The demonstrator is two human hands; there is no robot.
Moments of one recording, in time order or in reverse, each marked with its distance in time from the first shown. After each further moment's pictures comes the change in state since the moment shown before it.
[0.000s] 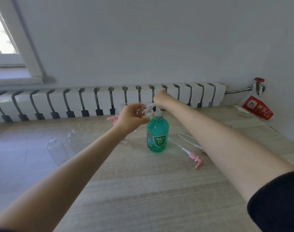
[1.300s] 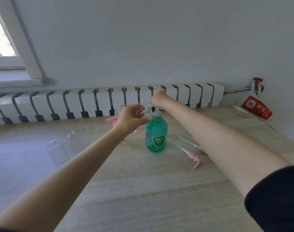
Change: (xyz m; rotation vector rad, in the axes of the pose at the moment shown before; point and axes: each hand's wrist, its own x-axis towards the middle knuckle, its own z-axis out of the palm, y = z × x) left_hand -0.001 0.001 0.002 0.010 0.007 0.002; right_hand 0.003 -0.004 0.004 -0.043 0.005 0.052
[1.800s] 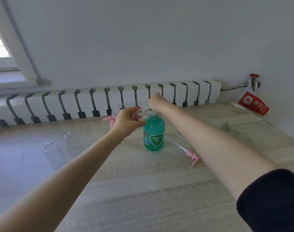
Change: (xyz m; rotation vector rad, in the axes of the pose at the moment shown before) left_hand -0.005 -0.005 0.005 0.022 0.002 -0.016; right_hand -0.007 0.005 0.009 0.022 -0.019 0.030
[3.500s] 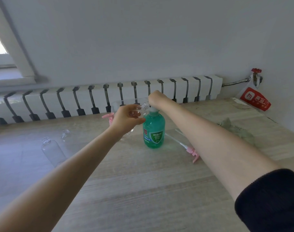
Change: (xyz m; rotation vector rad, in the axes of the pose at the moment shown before) left_hand 0.002 -0.003 -0.001 -0.013 -0.017 0.000; right_hand -0.030 -0.006 -0.011 -0.034 -0.049 -0.005
